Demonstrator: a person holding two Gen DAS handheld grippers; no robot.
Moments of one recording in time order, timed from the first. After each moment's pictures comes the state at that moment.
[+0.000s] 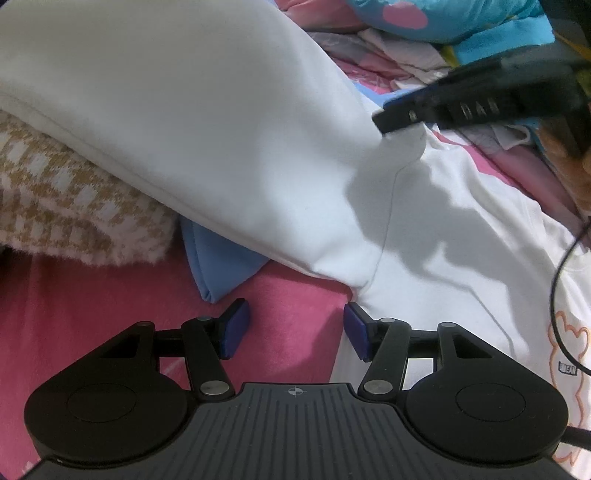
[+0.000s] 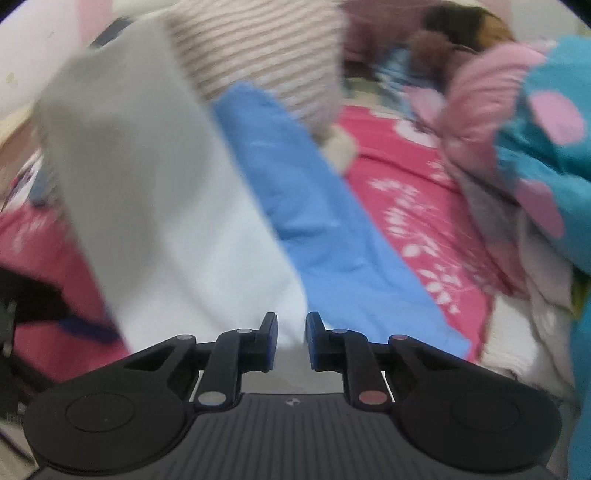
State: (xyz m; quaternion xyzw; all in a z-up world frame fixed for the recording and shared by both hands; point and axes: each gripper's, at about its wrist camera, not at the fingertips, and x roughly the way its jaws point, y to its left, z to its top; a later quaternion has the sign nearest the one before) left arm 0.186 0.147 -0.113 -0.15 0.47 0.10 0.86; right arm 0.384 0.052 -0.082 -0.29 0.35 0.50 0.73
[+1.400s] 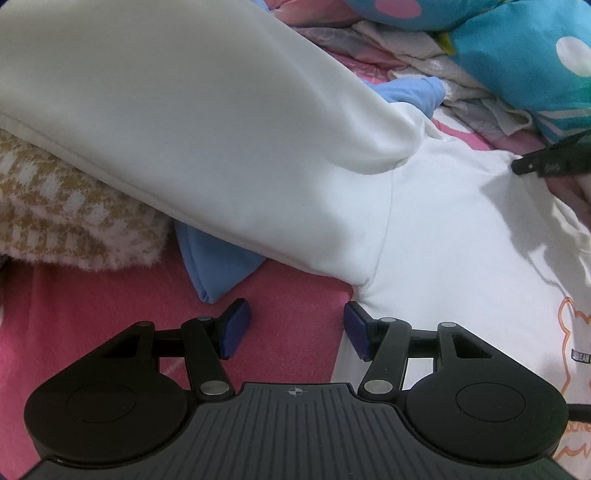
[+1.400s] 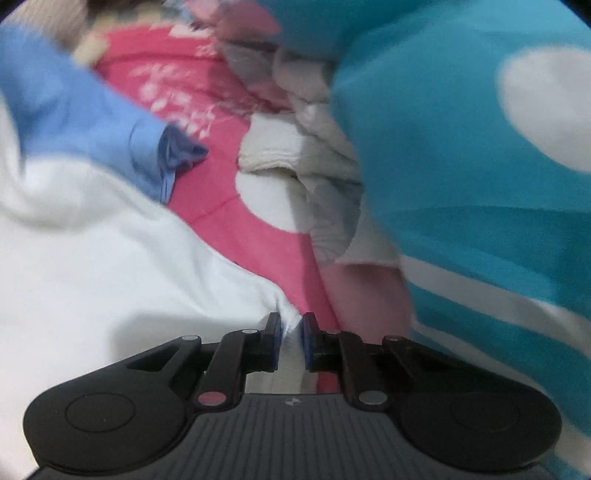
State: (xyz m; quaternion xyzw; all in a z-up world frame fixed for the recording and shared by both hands) left arm 0.191 0.143 -0.114 -0.12 0.48 0.11 0.86; right arm 0.429 -0.092 -0.120 -0.31 0.42 0.20 0.83
